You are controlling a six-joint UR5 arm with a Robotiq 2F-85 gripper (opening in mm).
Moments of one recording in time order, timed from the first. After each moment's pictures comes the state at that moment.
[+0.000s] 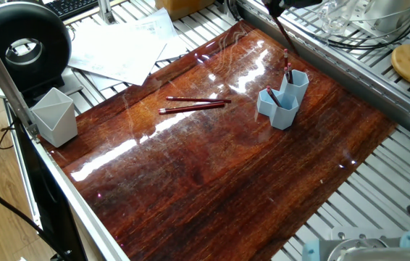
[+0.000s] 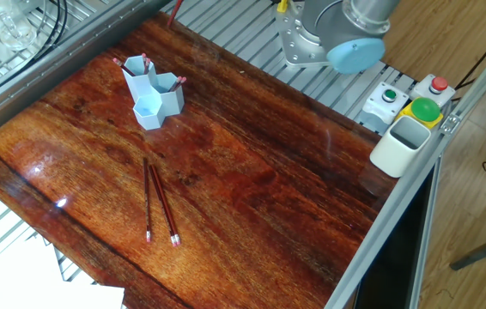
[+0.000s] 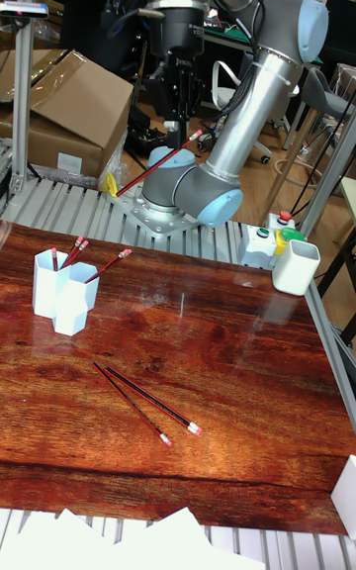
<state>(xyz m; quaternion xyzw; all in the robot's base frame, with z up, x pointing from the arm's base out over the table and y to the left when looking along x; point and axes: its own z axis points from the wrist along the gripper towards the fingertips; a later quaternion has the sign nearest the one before) 0.441 -0.032 0.367 -0.46 0.86 0.02 0.22</state>
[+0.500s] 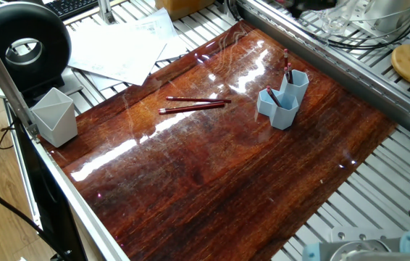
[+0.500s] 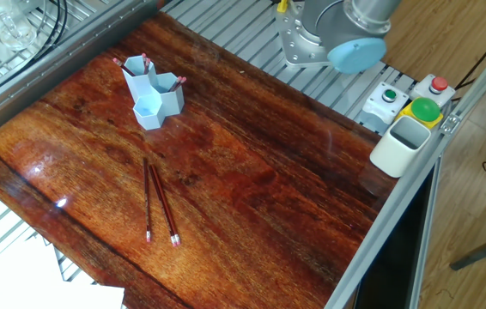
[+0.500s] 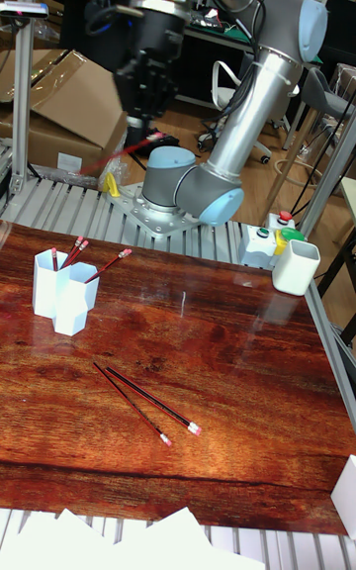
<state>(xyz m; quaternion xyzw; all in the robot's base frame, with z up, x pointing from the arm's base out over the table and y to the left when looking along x) 0.417 -0.100 0.349 -0.42 0.90 -0.07 0.12</state>
